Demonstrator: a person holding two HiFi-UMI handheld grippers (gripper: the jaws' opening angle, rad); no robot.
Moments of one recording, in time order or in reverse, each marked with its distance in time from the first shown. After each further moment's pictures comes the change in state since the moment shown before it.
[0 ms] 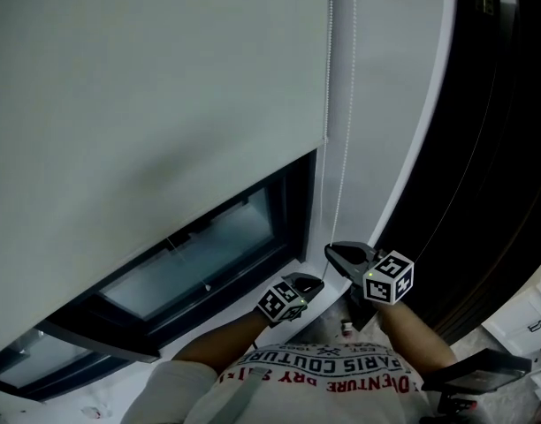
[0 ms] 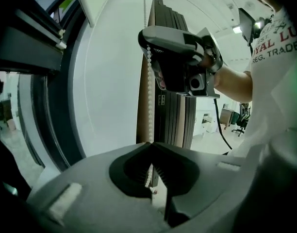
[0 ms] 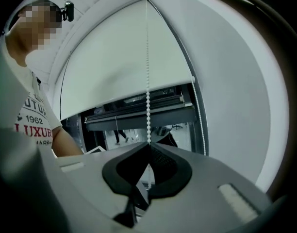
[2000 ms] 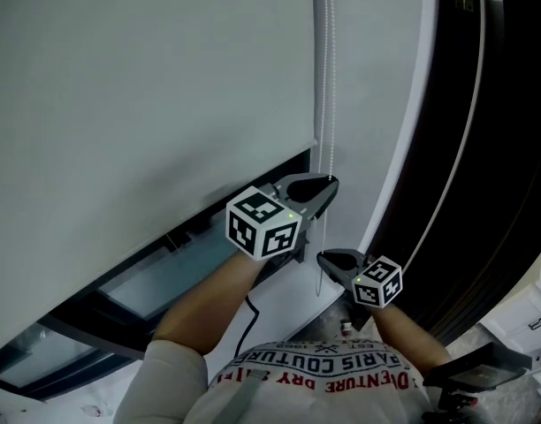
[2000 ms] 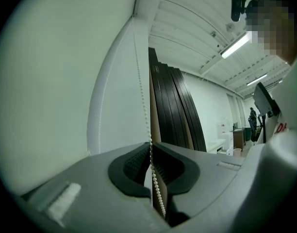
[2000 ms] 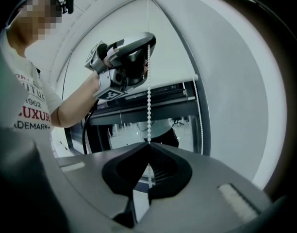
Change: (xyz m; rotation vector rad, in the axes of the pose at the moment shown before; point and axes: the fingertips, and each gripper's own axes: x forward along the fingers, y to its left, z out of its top) left arm -0.124 0.006 0.333 0.101 -0.482 0.099; right arm -0.011 0.007 -0.022 0.005 0.037 0.015
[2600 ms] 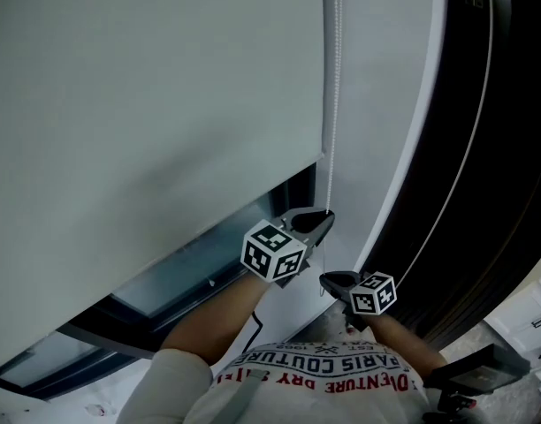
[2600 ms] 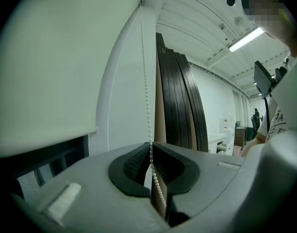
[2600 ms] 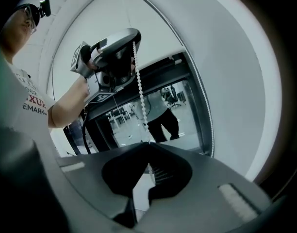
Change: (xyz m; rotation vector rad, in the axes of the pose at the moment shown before) left arm -0.021 0.003 -0.112 -0.061 0.123 0.040; right arm 0.016 0.011 -0.107 0.226 0.167 0.011
